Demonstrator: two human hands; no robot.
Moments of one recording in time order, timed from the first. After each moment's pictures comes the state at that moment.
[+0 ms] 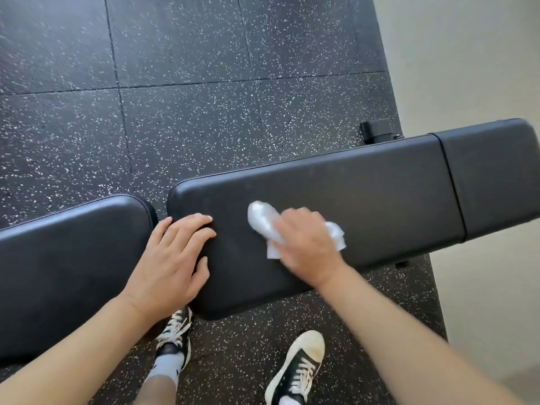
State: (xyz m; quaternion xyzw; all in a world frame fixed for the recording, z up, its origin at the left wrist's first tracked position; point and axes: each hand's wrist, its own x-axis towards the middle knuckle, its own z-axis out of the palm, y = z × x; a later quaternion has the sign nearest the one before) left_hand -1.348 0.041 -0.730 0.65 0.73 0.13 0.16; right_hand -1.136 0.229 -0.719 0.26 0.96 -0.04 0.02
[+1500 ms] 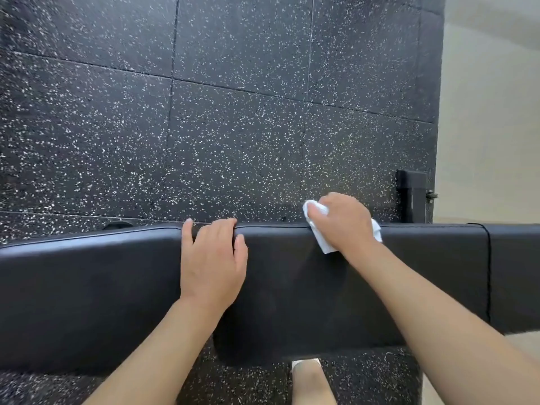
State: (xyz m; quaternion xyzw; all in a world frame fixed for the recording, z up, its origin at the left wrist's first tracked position) left_hand -1.381 0.113 -0.727 0.34 0.91 0.12 0.22; right_hand -1.265 0.349 -0.738 0.43 0.87 -0.16 0.19
